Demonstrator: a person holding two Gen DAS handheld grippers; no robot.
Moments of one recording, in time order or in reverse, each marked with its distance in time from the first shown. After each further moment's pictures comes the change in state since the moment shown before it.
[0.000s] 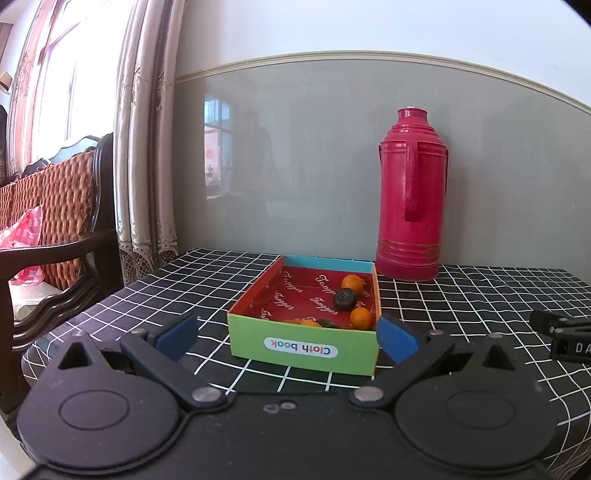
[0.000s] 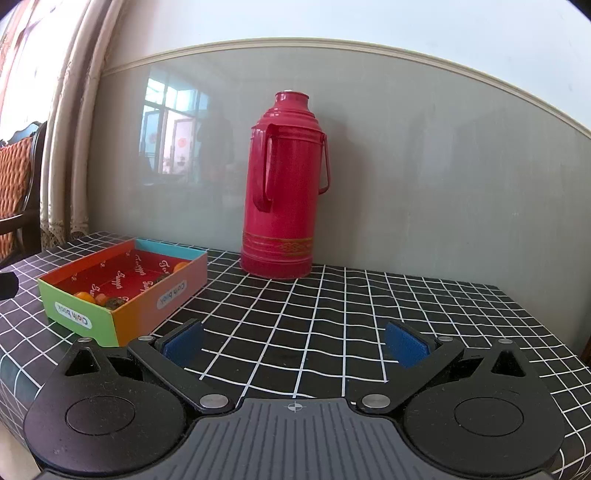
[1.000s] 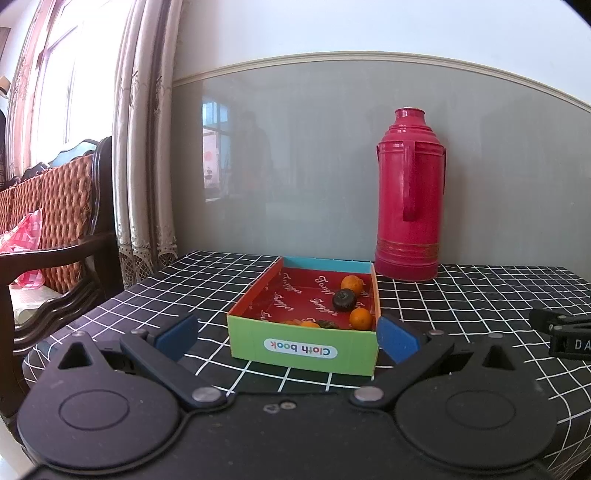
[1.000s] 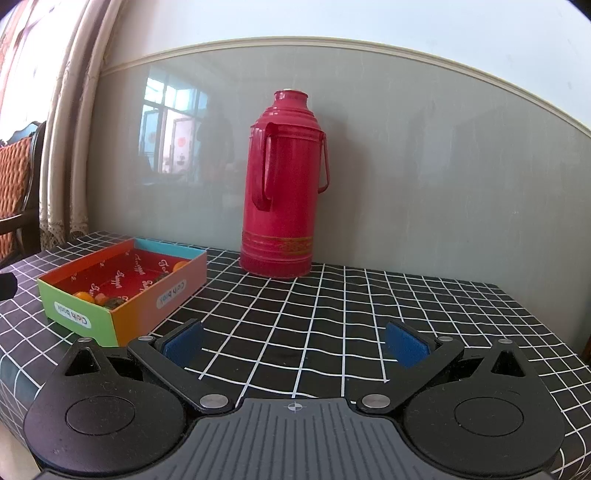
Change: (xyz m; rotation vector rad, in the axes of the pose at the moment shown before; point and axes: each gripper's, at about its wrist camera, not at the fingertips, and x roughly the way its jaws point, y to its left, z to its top) left arm -0.002 0.000 0.000 0.009 -0.006 -0.001; right arm 0.000 0.002 0.000 0.007 0.005 -0.006
